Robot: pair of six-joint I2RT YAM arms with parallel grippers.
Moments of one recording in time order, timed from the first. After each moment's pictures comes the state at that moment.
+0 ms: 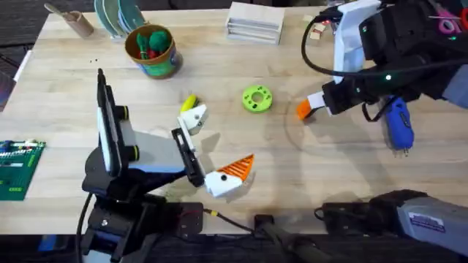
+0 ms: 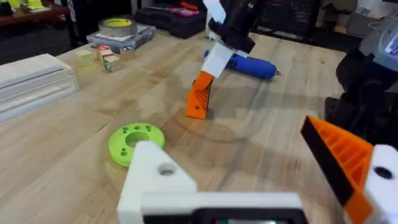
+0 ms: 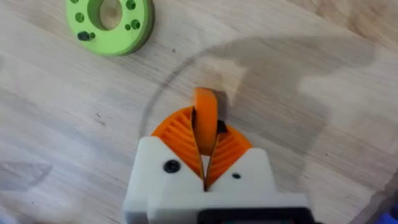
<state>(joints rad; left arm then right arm) -0.19 0.01 0.01 -0.08 0.95 -0.02 0.22 1.31 0.86 -0.73 -0.19 -0.15</state>
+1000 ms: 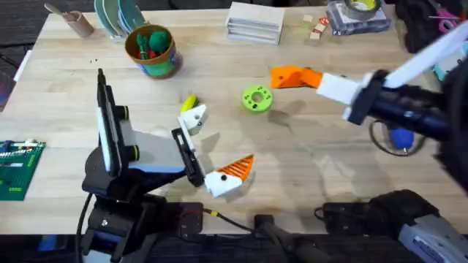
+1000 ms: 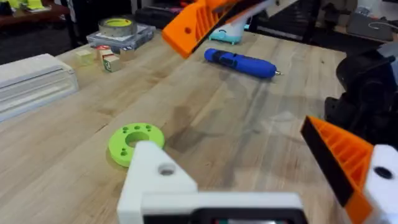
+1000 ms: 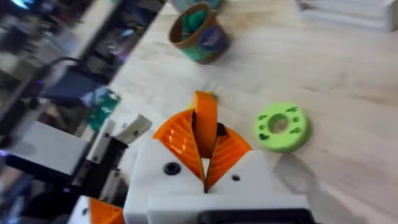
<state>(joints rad) -0.19 0.01 0.01 -0.08 0.95 -0.02 0.22 0.68 0.53 -0.18 -0.63 0.38</state>
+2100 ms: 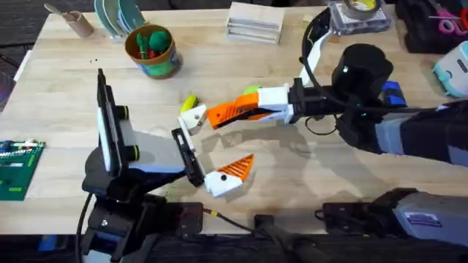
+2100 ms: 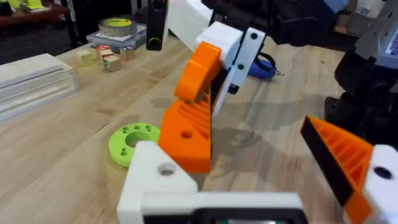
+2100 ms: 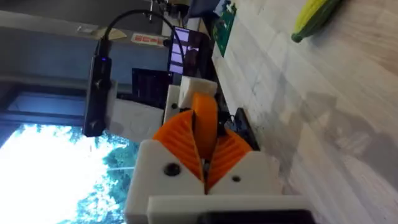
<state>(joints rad) -0.19 0.01 0.01 -0.08 0.95 -0.02 0.43 1.45 0.45 0.79 -1.11 1.16</state>
